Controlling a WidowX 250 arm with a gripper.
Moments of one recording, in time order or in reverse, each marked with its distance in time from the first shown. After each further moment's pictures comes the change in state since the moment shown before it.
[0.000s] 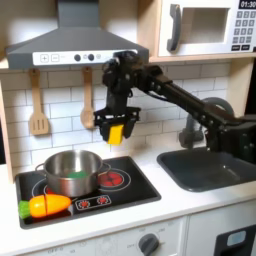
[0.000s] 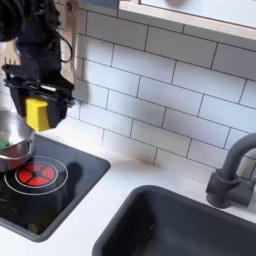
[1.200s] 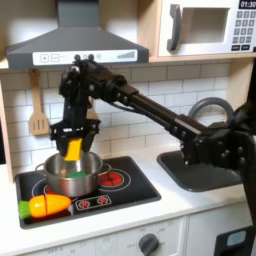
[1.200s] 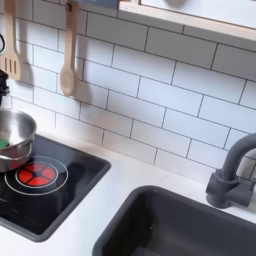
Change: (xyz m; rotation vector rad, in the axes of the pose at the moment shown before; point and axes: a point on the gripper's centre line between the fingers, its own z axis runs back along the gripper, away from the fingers) arm -0.011 0.090 -0.015 0.095 0.031 0.140
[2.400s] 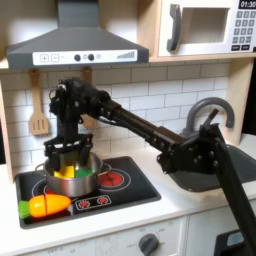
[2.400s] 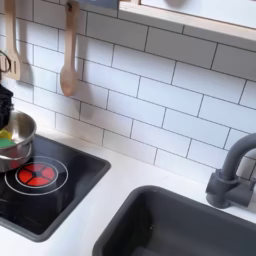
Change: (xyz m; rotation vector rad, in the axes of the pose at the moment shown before) arm 0.007 -0.001 -0.042 -0.055 0.106 -0.030
